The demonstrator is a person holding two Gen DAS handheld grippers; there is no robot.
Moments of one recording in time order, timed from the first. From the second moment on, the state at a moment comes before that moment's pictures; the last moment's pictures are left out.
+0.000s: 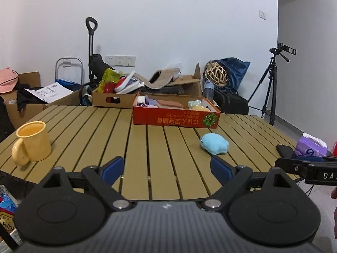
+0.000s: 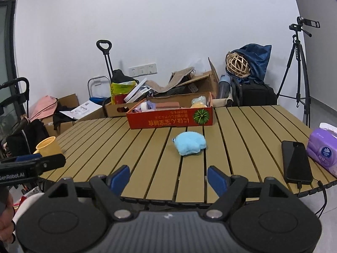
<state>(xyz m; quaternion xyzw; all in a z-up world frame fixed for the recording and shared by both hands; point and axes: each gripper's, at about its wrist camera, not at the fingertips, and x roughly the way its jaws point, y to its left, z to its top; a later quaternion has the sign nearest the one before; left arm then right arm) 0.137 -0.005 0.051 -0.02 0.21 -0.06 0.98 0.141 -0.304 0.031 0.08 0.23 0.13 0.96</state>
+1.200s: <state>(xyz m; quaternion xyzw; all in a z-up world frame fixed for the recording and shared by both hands) 0.427 -0.099 -0.053 -0.21 0.36 -0.17 0.89 0.457 -0.357 -0.073 0.31 0.37 0.16 0.86</state>
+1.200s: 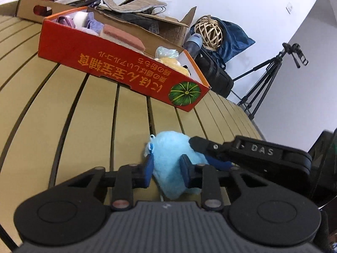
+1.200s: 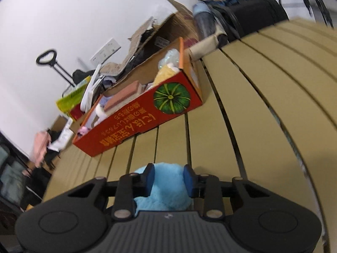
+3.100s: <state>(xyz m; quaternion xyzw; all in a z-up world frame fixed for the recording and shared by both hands) 0.692 -0.039 0.104 -0.23 0.28 -0.21 0.91 0.652 -0.298 0.098 0.26 0.25 0.16 0.92</state>
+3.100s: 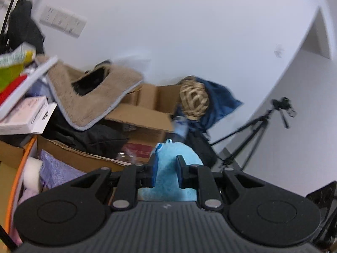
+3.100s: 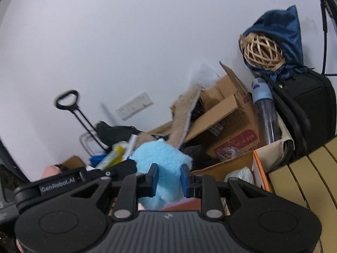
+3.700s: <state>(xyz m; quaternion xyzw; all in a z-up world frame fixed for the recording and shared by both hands) 0.814 -0.053 -0.040 -0.21 0.46 -0.17 0.85 0.792 -0.263 -0.042 0.20 0.44 0.11 0.87</state>
